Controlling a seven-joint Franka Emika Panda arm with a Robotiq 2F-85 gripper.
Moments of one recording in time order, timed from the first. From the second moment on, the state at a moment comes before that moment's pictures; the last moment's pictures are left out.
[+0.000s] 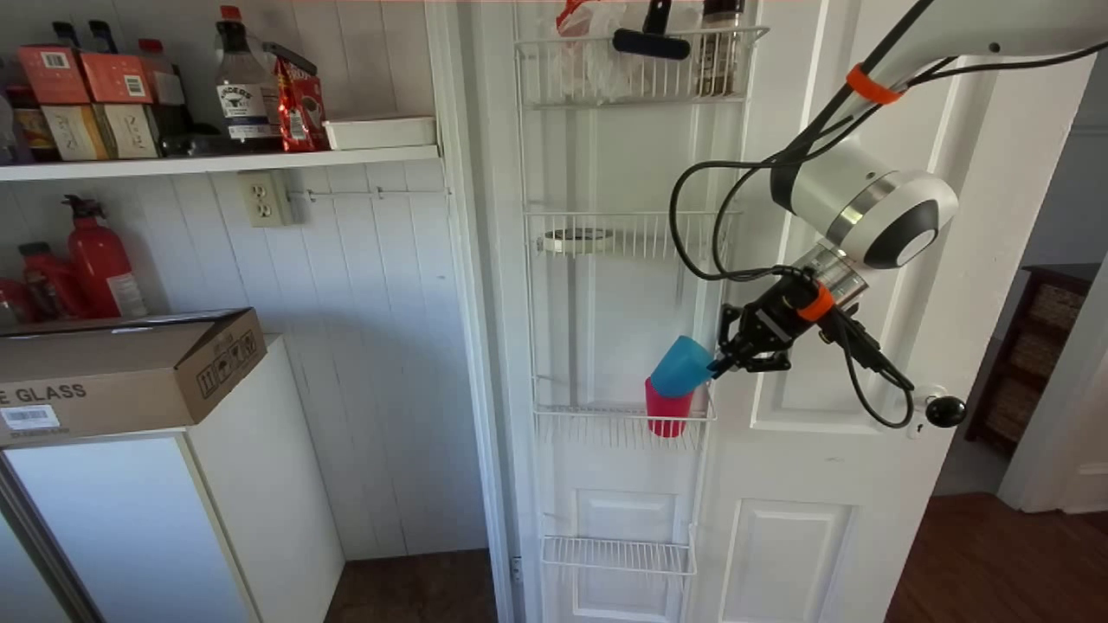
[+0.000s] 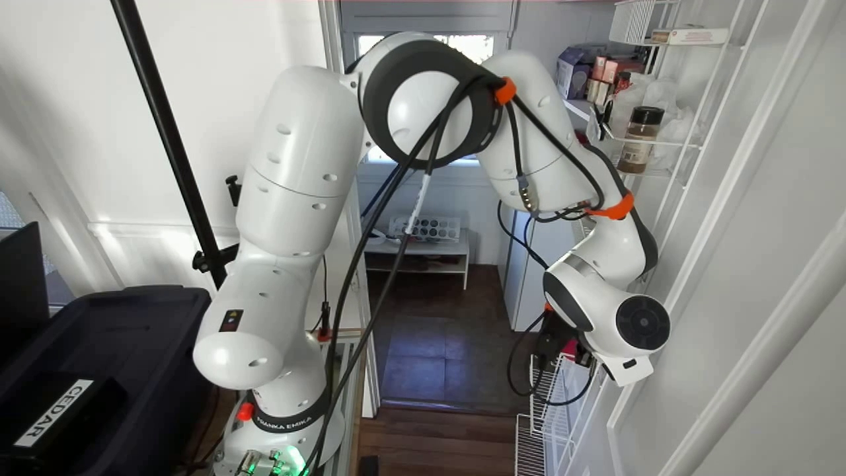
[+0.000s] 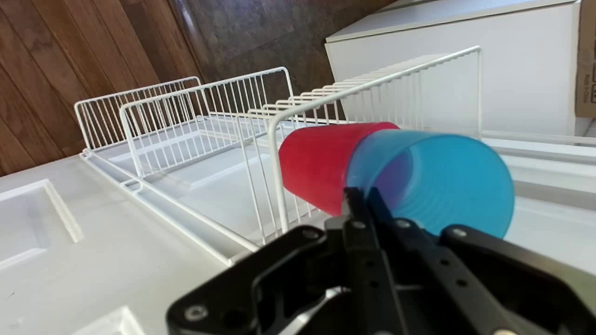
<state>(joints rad) 0.04 0.41 0.06 -2.18 1.29 2.52 -0.54</state>
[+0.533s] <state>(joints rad) 0.05 0.44 0.06 -2.16 1.23 2.53 -0.50</state>
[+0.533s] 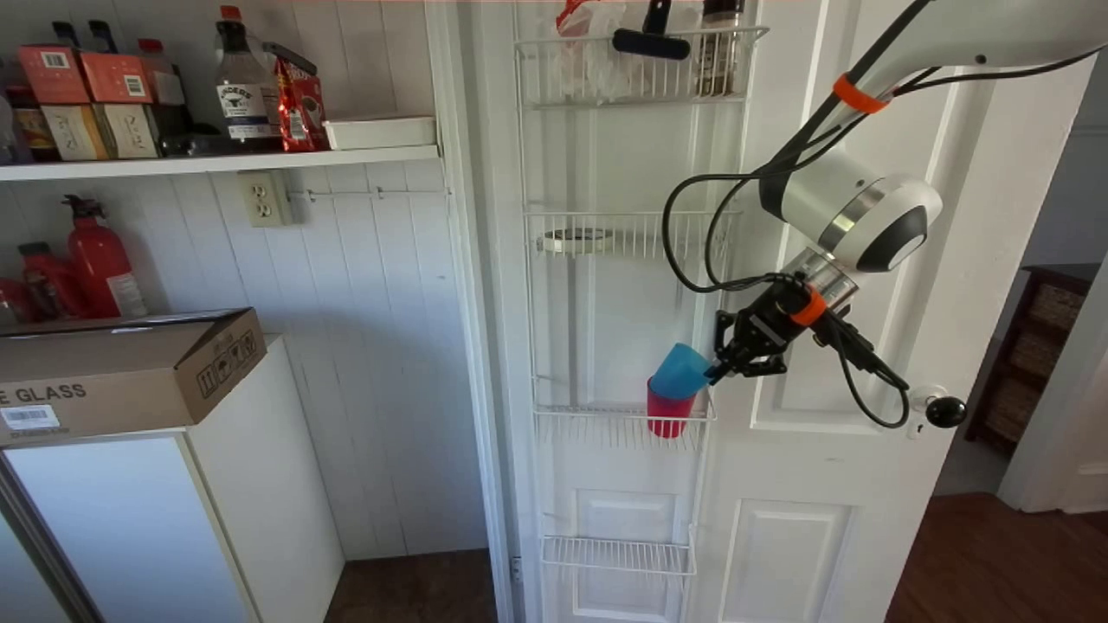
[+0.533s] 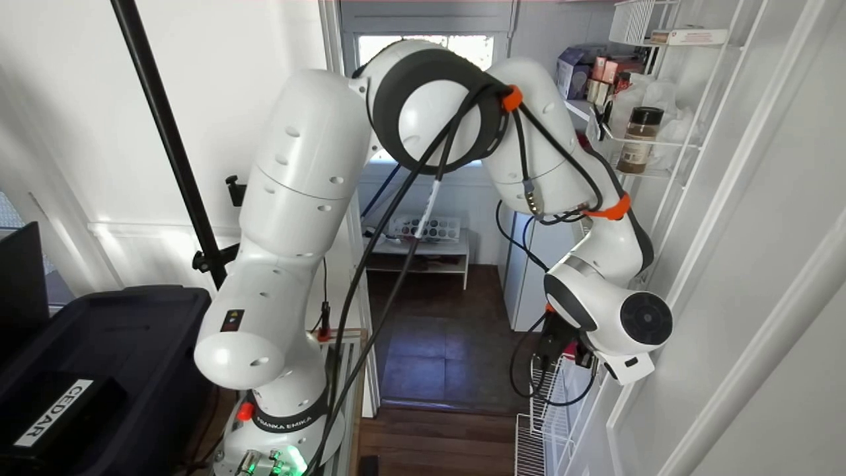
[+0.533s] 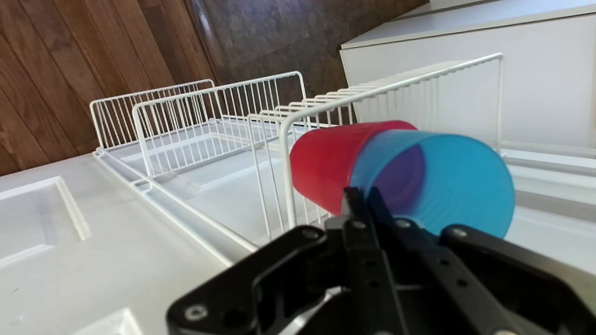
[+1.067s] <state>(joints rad) 0.05 0.46 0.06 -2.14 1.18 2.54 -0.48</state>
